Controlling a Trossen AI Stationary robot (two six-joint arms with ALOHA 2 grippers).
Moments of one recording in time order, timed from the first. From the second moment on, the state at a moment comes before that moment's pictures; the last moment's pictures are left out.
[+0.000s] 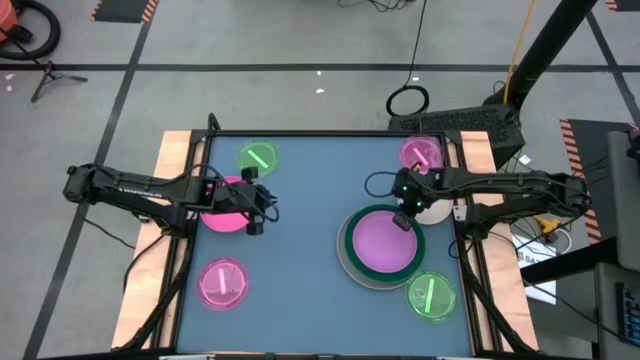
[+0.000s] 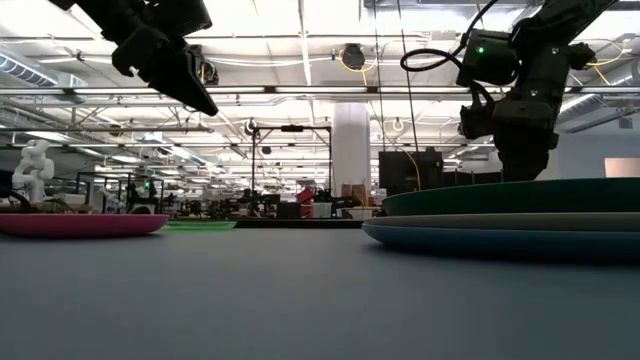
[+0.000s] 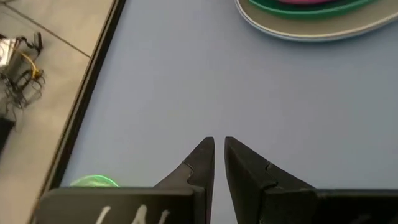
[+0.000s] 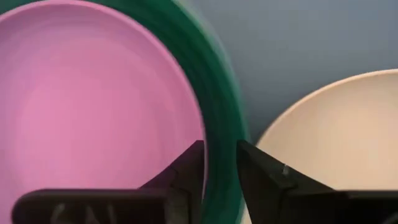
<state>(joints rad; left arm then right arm) -0.04 1.08 0.77 -0.46 -0.32 0.10 -0.29 1.14 0.59 -0.69 -0.09 0.34</state>
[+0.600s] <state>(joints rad) -0.08 1.16 0.77 -0.60 -0.32 -0.41 -0.29 0.96 0.59 -0.71 -0.05 0.36</state>
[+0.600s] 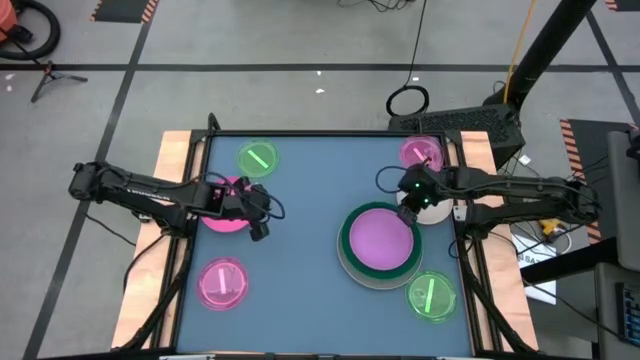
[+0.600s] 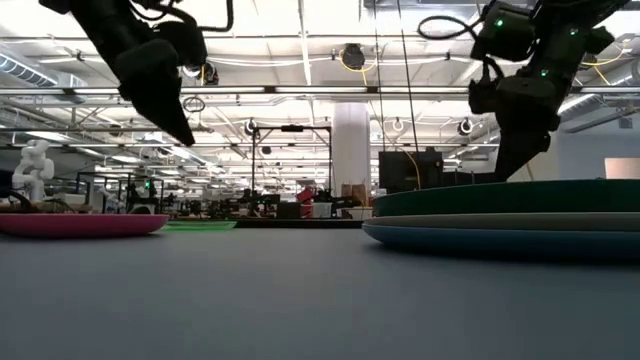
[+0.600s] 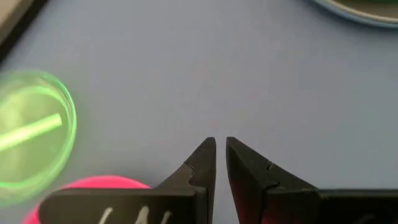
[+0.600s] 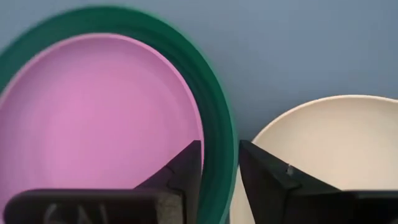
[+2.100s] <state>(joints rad) -0.07 1.39 0.78 -0.84 -0.33 -1.08 -0.15 0.70 0.59 -0.42 0.08 0.24</state>
